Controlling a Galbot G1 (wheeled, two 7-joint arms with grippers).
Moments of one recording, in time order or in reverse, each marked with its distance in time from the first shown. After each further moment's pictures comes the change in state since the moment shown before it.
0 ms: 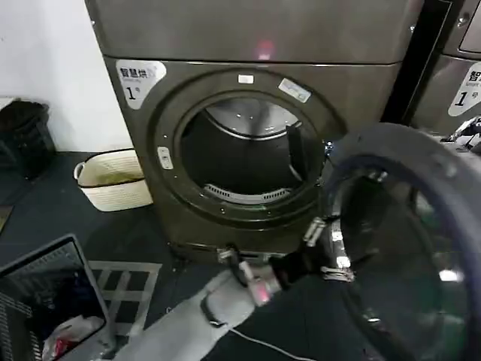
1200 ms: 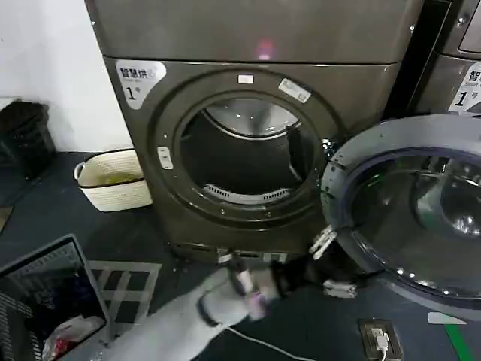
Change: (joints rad) left arm 0.007 0.152 -0.020 -0.110 0.181 -0.129 0.023; right arm -0.088 -0.130 0.142 -0.212 0.126 -0.015 -0.050
